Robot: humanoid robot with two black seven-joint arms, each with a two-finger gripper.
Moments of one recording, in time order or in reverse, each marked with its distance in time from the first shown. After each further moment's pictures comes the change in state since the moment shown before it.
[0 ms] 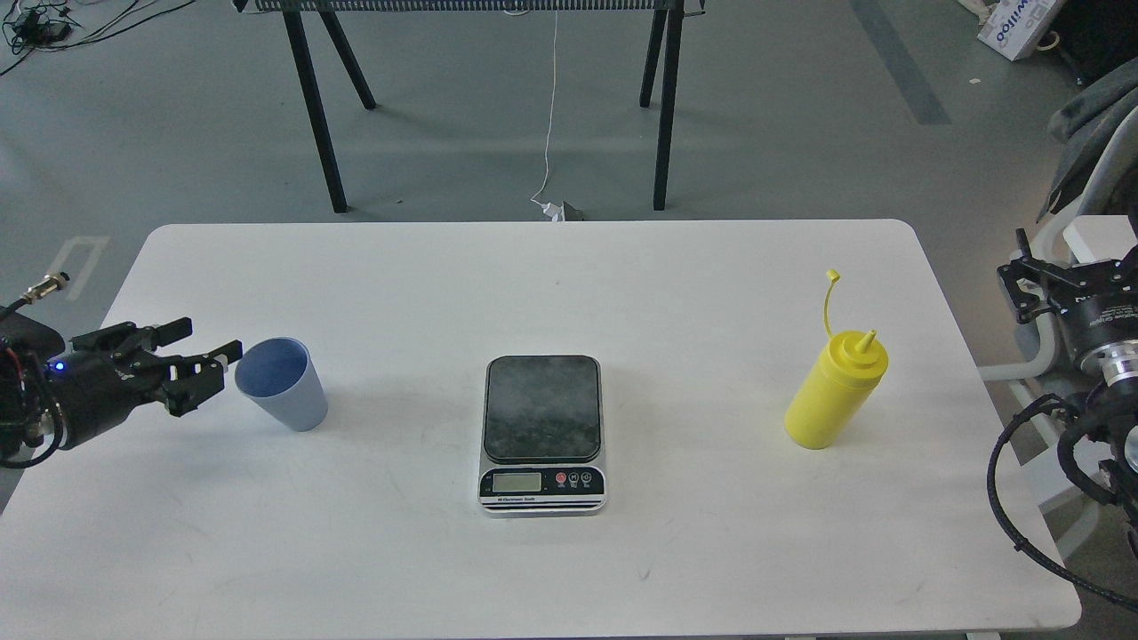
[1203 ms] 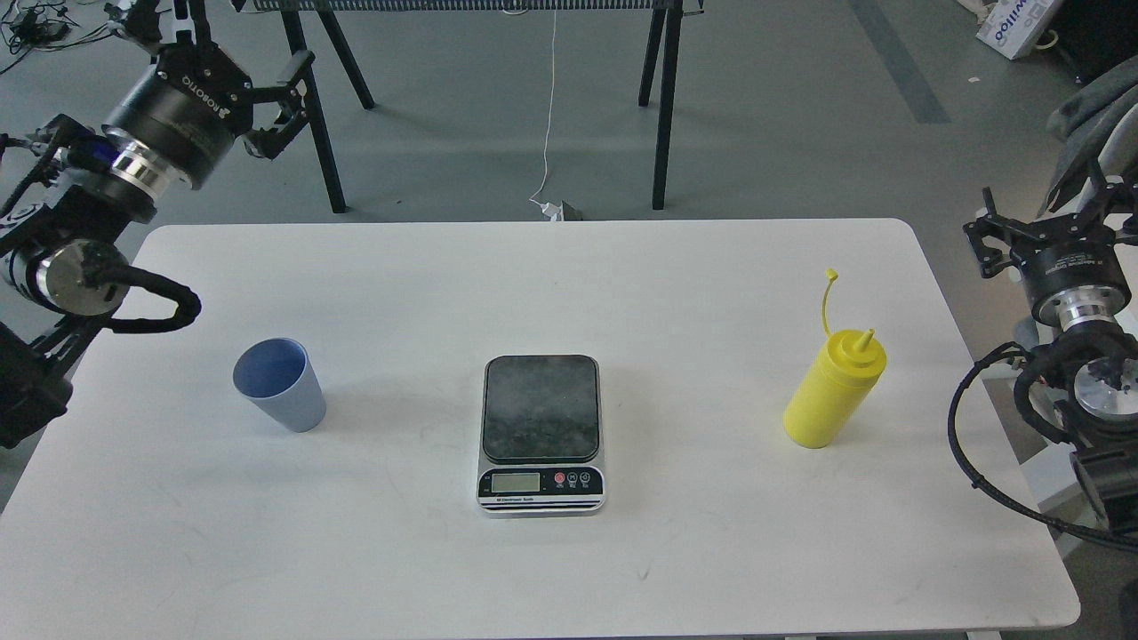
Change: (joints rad) left arm -0.286 -0.256 -0.361 -0.100 -1.595 -0.613 0.135; right arm 0.212 0.089 -0.104 -0.219 0.002 0.000 0.000
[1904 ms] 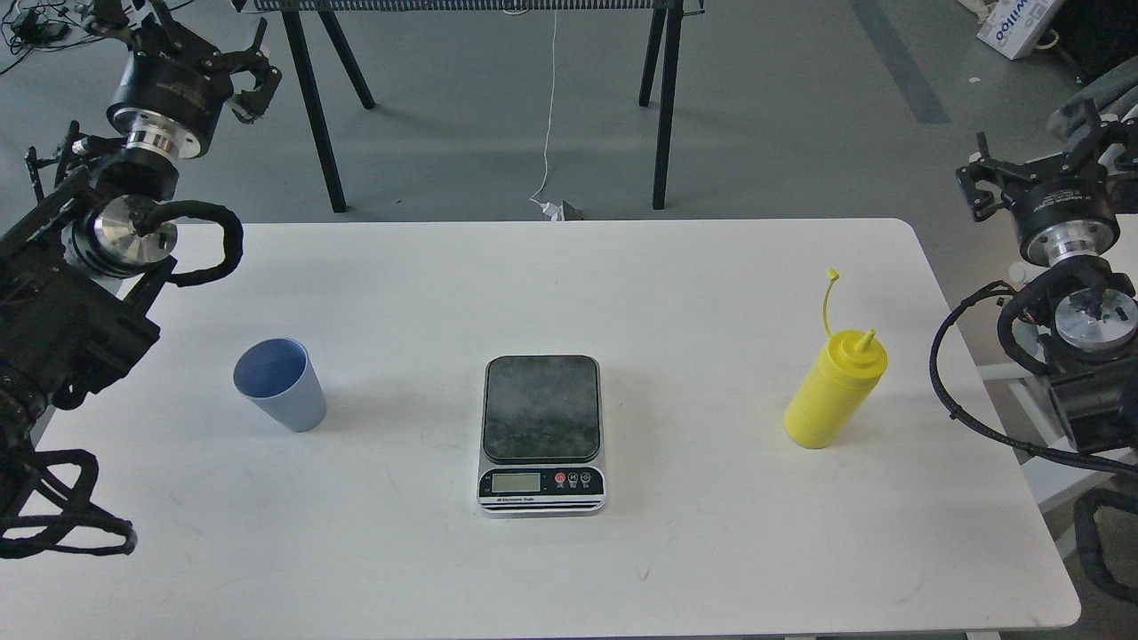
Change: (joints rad) left arm -0.184 -0.283 -0.068 0.544 -0.236 -0.031 -0.006; right arm 0.258 0.089 -0.095 -0.268 0.000 0.000 -0.012
